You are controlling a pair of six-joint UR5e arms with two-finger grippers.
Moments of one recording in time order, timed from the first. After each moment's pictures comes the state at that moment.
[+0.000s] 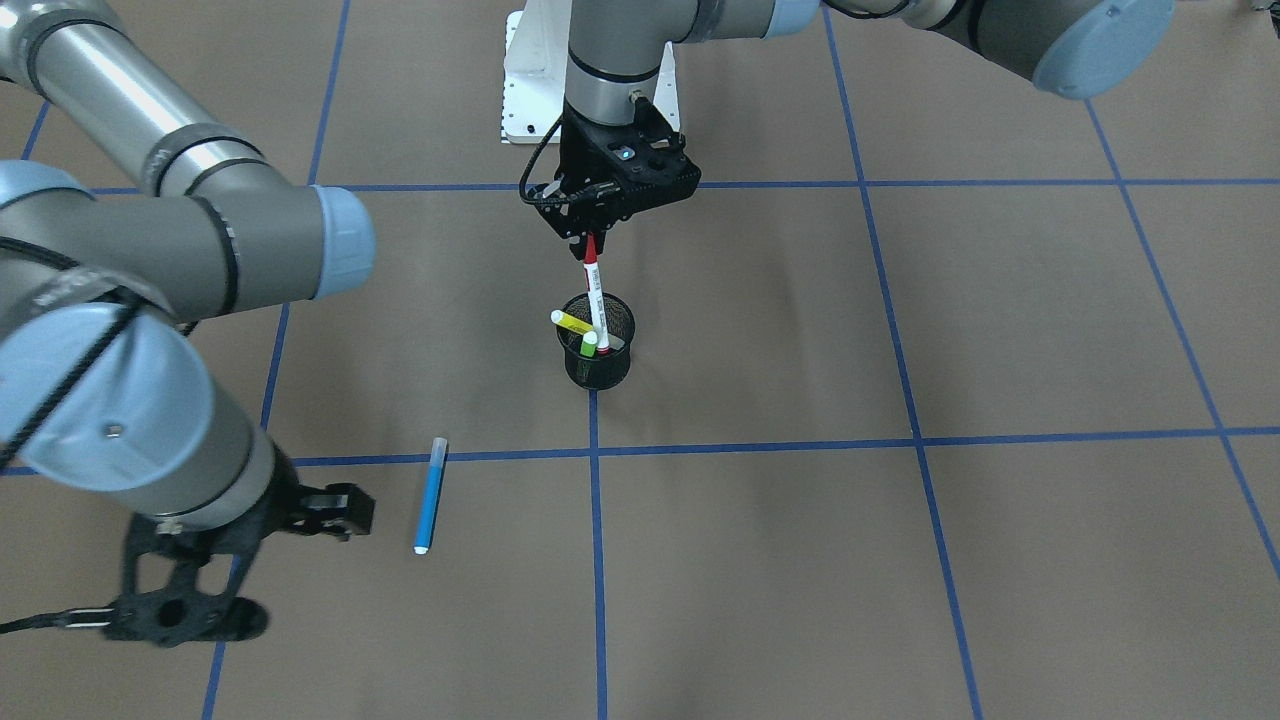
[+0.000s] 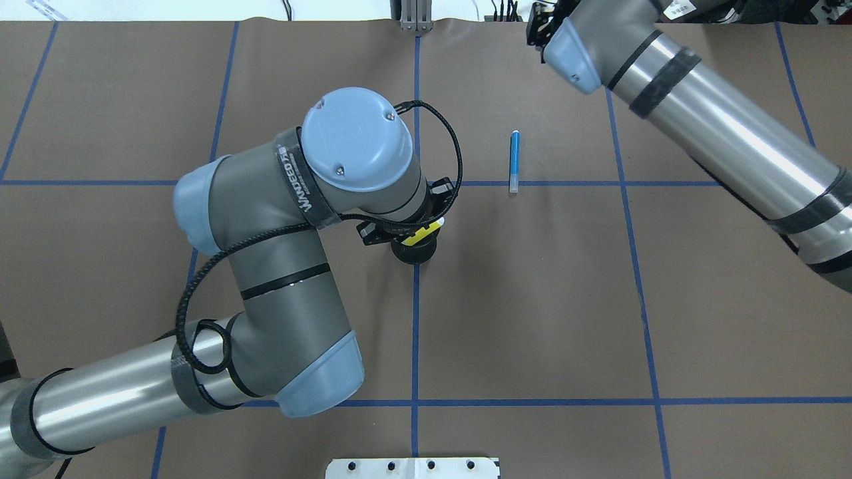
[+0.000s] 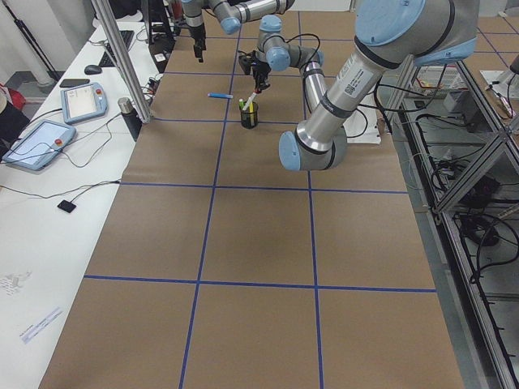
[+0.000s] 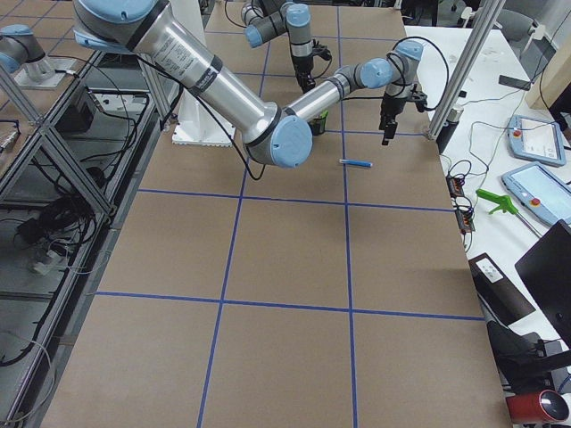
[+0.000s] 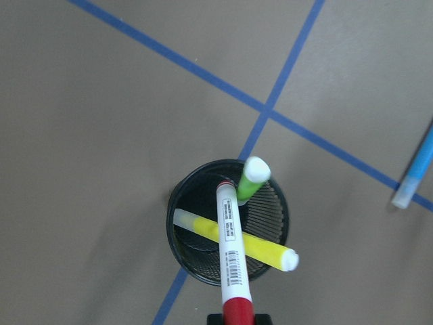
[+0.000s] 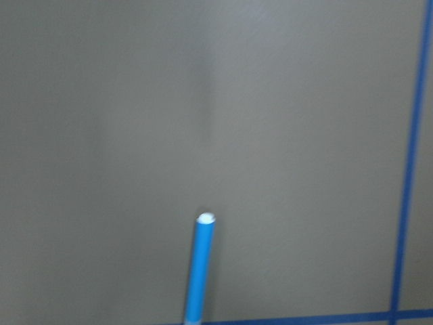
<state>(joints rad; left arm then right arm) -0.52 -2.45 -1.79 -1.44 -1.80 -1.70 1.07 -0.64 1.22 -1.78 2.11 0.71</state>
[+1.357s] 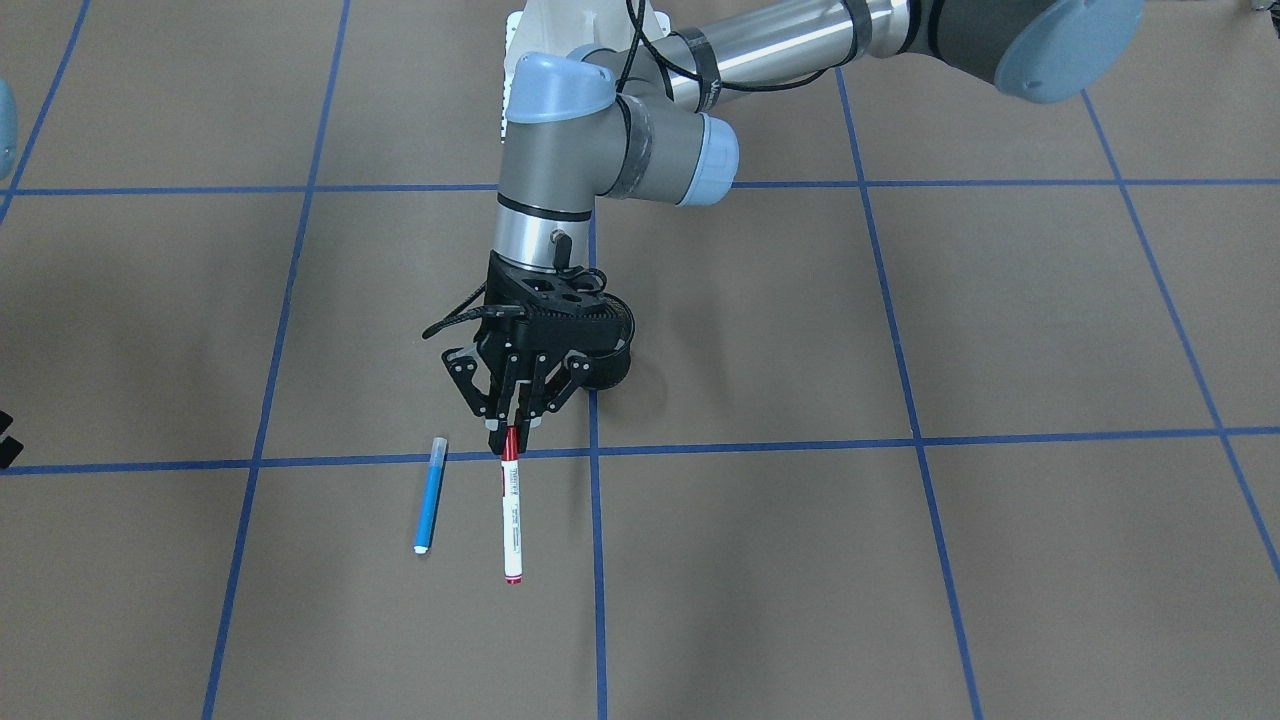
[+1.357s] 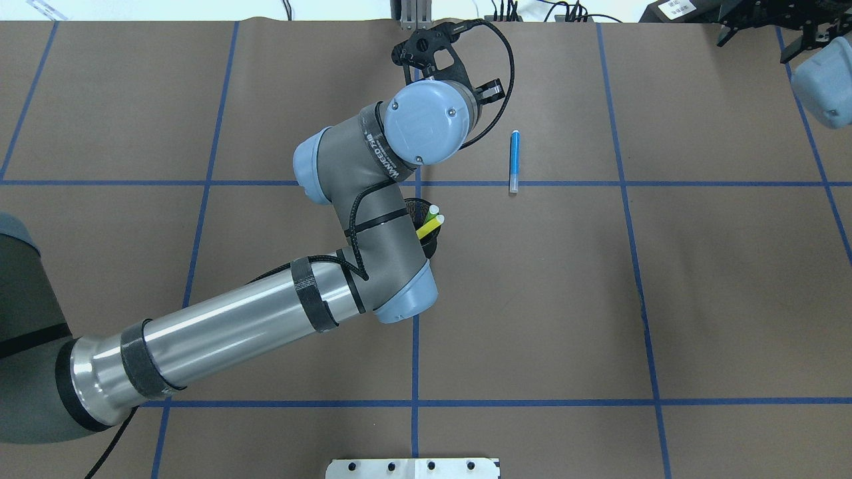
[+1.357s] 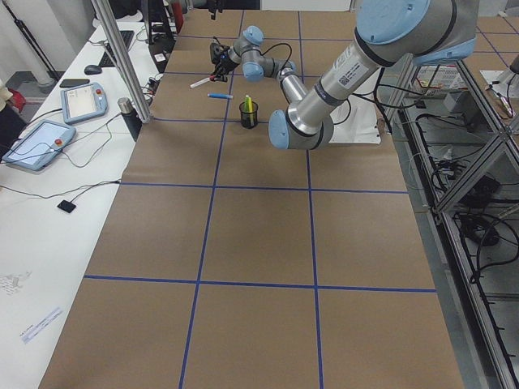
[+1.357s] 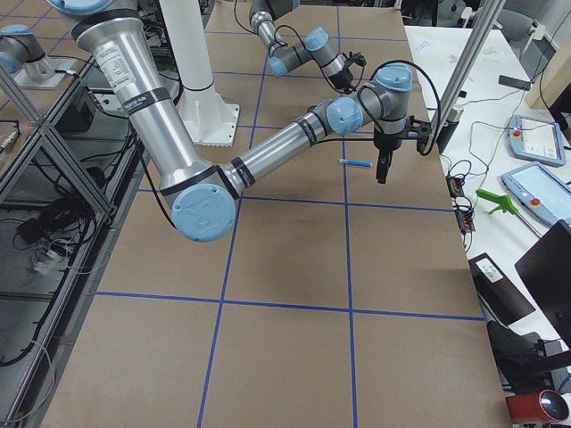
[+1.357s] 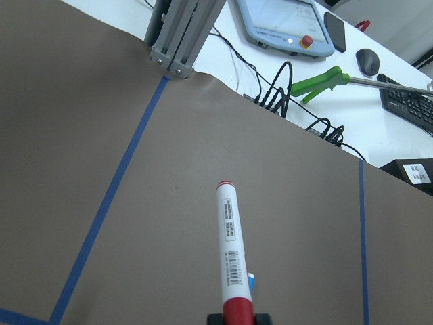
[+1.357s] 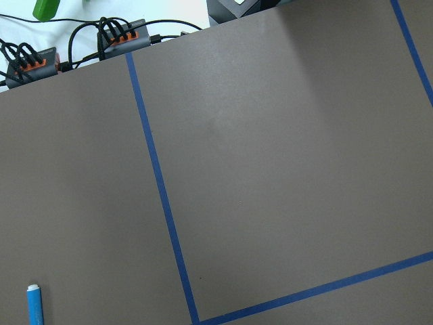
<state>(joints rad) -0.55 -2.63 -1.20 -2.08 -1.33 -1.52 1.27 -1.11 1.69 -1.67 2.21 0.83</state>
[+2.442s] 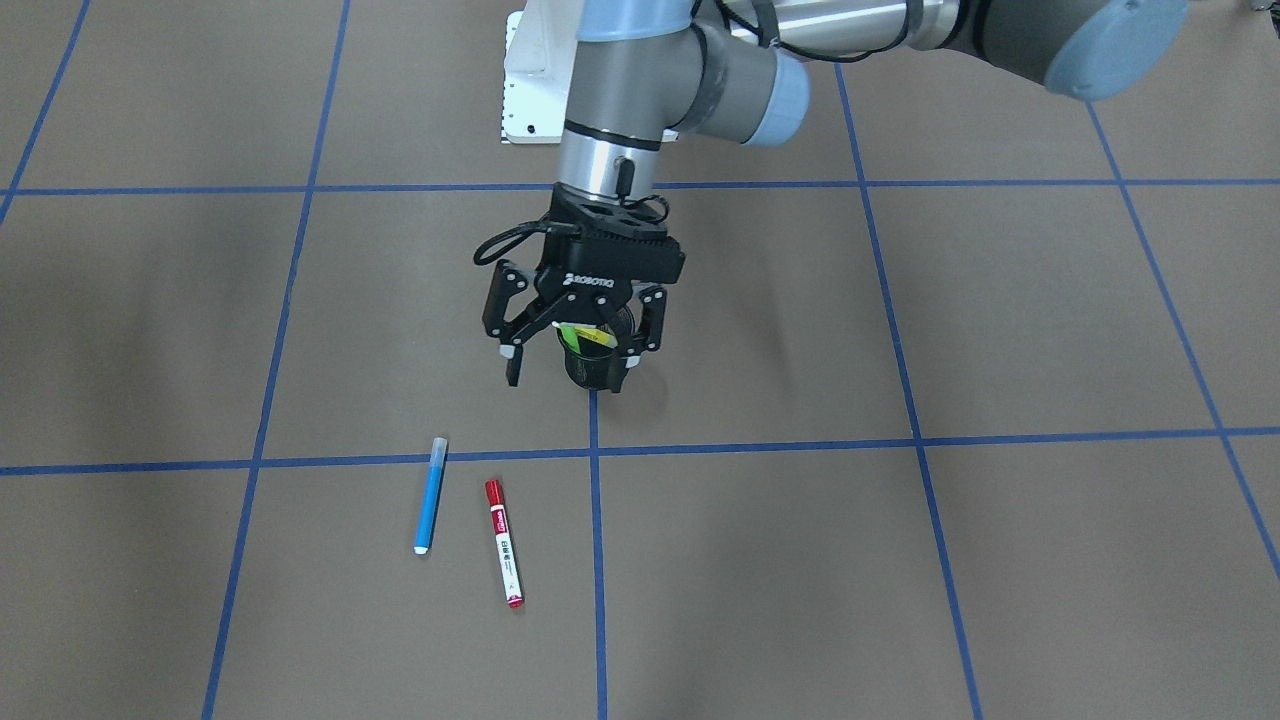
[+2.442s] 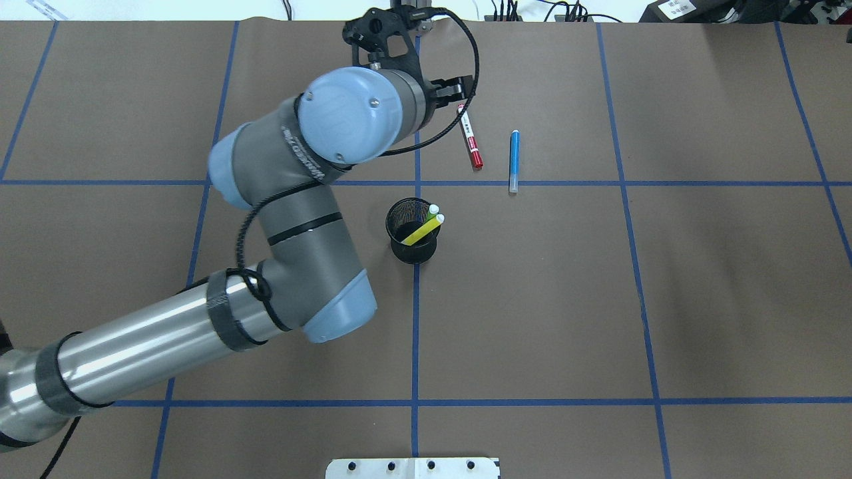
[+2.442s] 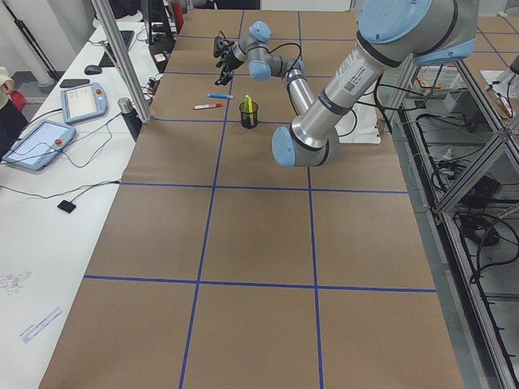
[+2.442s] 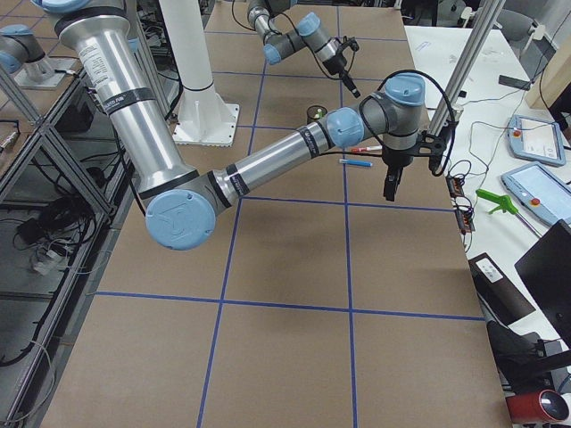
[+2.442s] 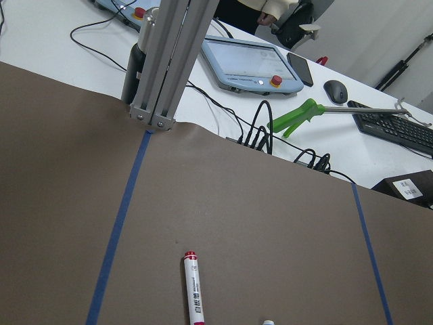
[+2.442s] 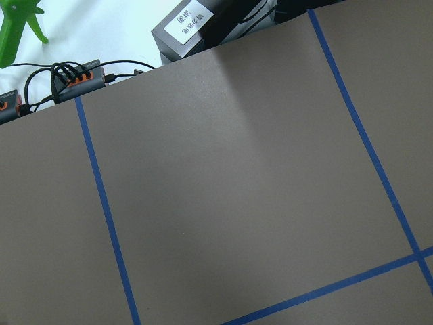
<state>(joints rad) -0.62 -2.43 -1.63 -1.83 -1.45 -1.32 1.36 -1.12 1.68 -1.67 2.26 0.78</state>
